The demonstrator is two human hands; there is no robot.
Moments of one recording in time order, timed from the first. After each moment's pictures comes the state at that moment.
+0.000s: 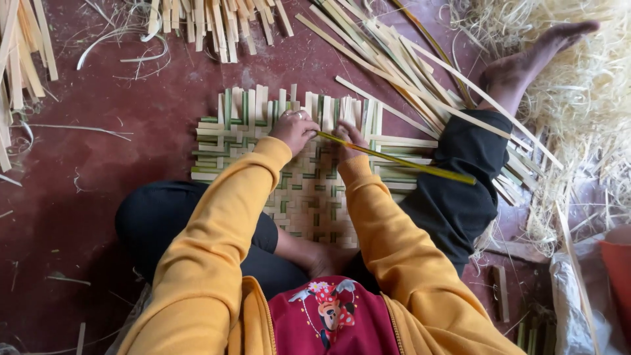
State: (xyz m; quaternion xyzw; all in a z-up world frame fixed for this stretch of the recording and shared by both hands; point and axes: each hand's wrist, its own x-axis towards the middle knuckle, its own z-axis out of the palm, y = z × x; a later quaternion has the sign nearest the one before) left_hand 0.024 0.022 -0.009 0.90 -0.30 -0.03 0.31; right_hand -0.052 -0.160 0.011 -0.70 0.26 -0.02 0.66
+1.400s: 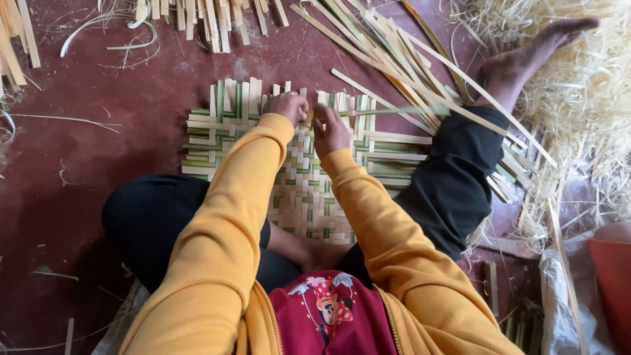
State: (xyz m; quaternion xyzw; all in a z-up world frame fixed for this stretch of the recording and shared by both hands) left_hand 0.076 0.002 -0.049 0.94 -0.16 -0.19 0.21; right_hand -0.042 -0.127 0.057 -0.91 0.01 -0.10 0.40
